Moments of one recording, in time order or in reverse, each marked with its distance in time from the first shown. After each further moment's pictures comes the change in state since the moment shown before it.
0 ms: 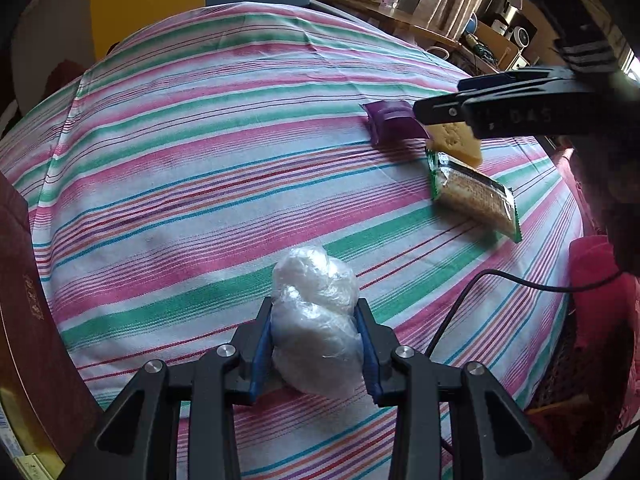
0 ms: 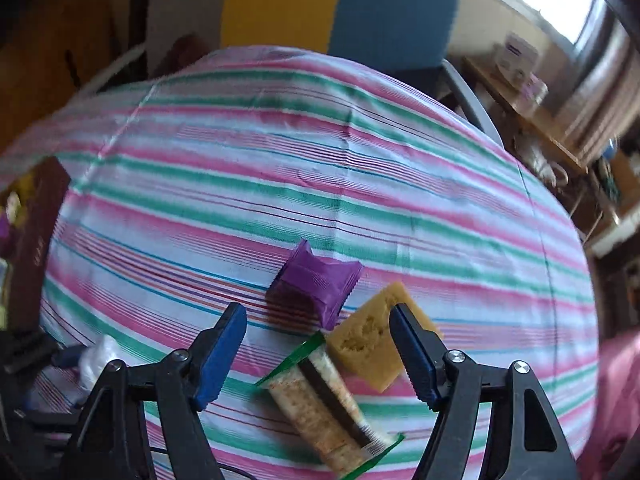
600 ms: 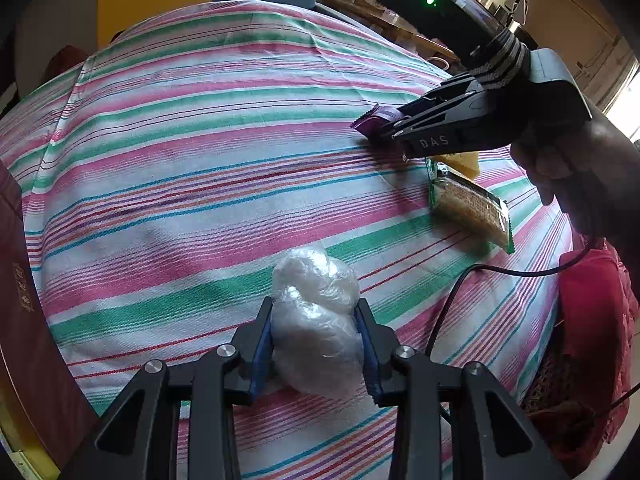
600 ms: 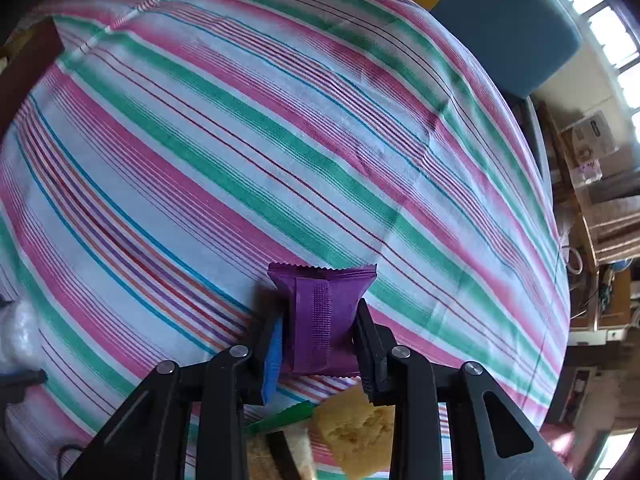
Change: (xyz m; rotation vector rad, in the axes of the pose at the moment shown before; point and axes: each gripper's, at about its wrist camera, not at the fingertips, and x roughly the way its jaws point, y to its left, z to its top) left arm -0.001 0.001 -0.004 -0.041 -0.016 -0.047; right arm 0.060 0.003 0.021 -0.187 0.149 0.030
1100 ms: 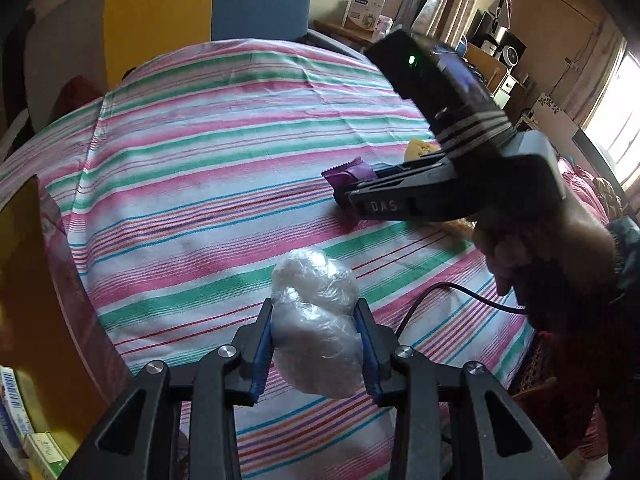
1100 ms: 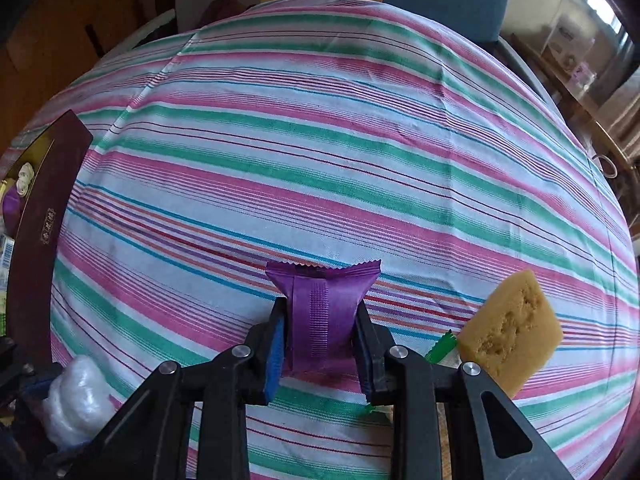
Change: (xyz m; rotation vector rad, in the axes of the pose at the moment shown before) left arm -0.049 -0.011 -0.006 0.051 -0.098 0.040; right arm -0.022 0.022 -0.045 0.309 -0.125 0.150
